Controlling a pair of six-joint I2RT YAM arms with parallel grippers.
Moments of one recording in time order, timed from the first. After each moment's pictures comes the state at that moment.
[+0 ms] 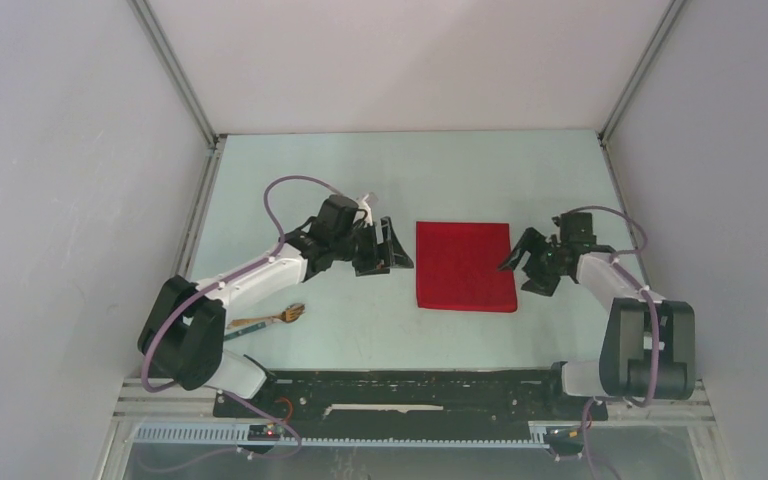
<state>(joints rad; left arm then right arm) -0.59 1.45 0.91 -0.20 0.43 -0.75 -0.03 1.36 0.70 -0.42 -0.37 0.54</state>
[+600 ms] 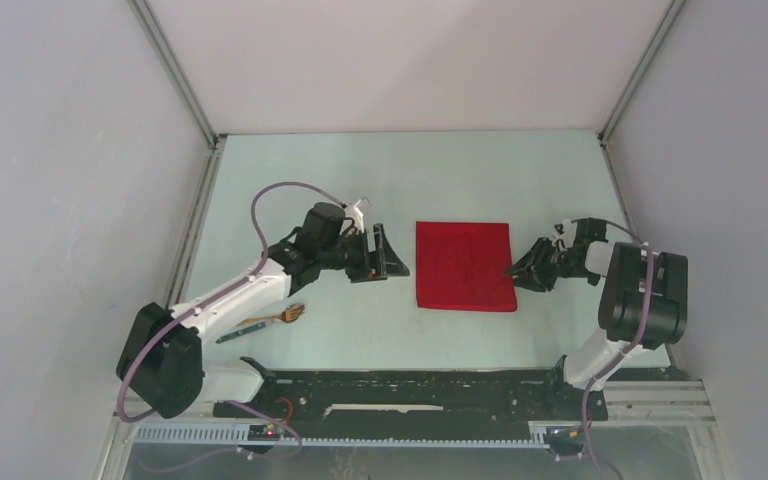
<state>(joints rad) -0.59 1.29 0.83 -0.19 0.49 -0.75 -0.26 1.67 0.73 -0.31 -0.75 0.42</state>
